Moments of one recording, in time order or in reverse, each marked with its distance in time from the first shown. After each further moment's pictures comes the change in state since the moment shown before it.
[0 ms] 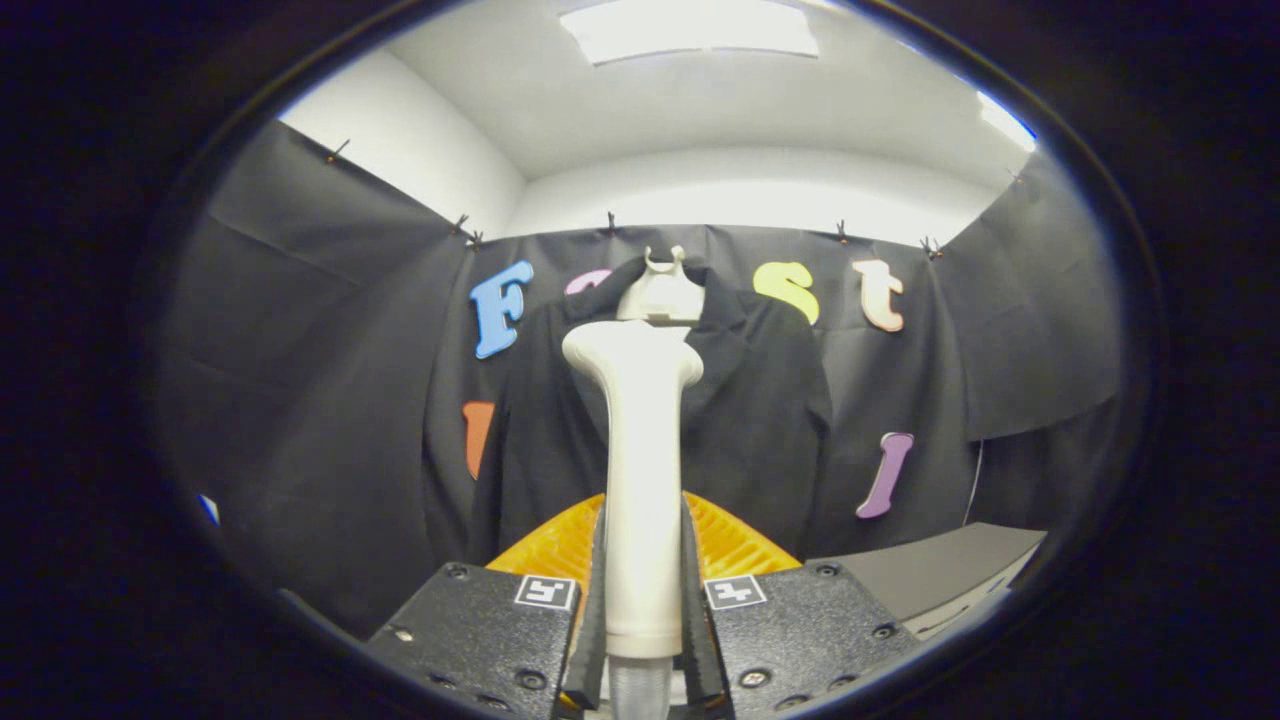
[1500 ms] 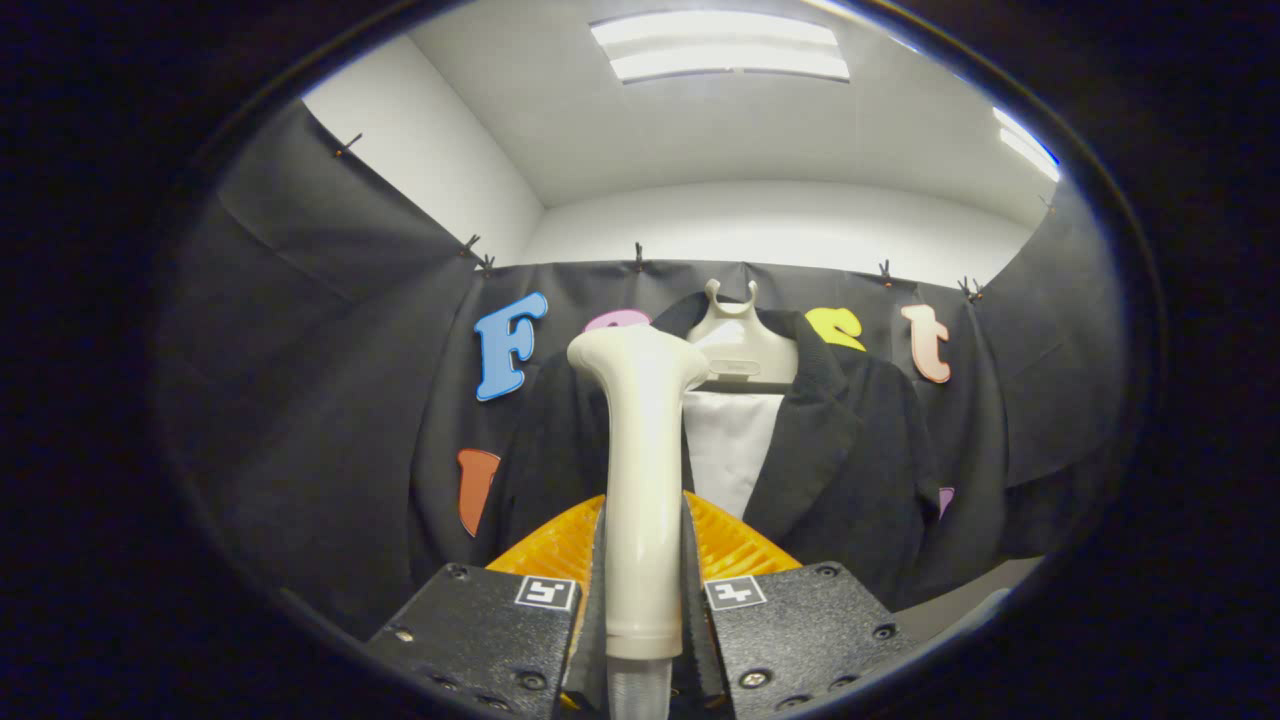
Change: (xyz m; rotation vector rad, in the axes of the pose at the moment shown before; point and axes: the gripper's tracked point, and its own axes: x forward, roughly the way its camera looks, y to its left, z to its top) arm 0.113 0.056 0.027 -0.054 -0.121 -0.003
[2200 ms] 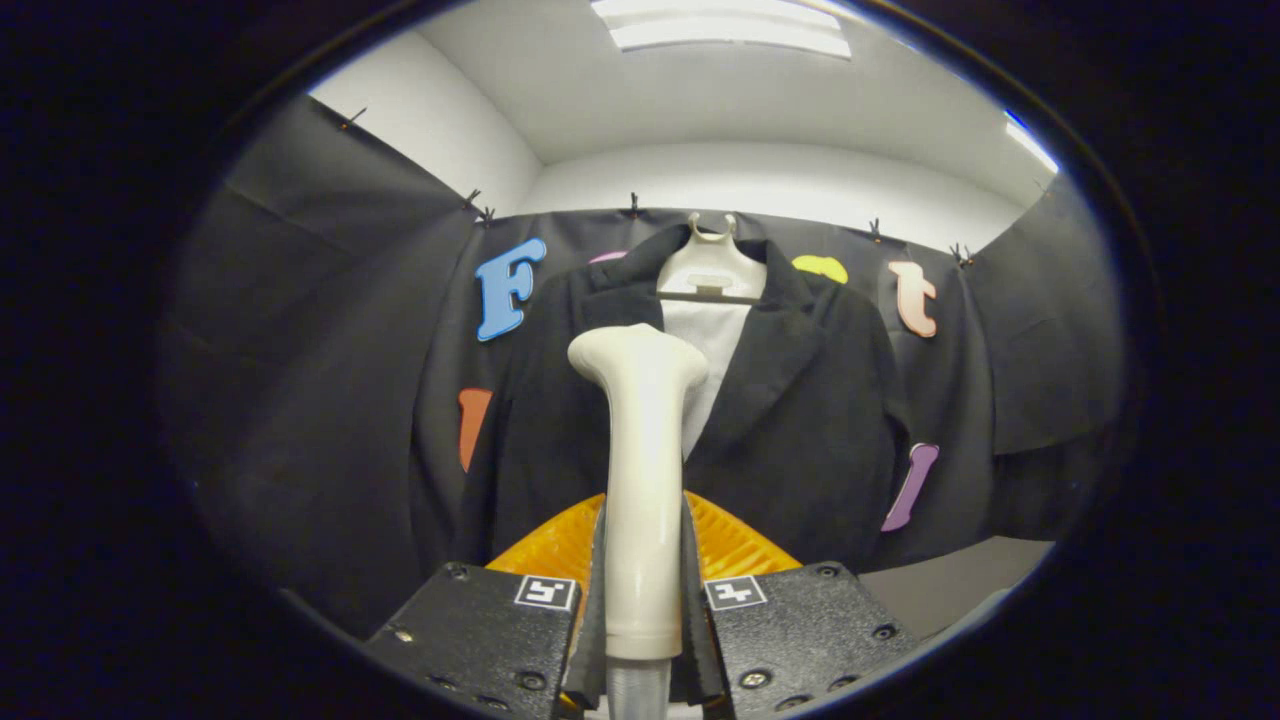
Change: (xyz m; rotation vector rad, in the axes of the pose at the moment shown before) arm -0.055 -0.020 -0.073 0.001 0.182 -0.009
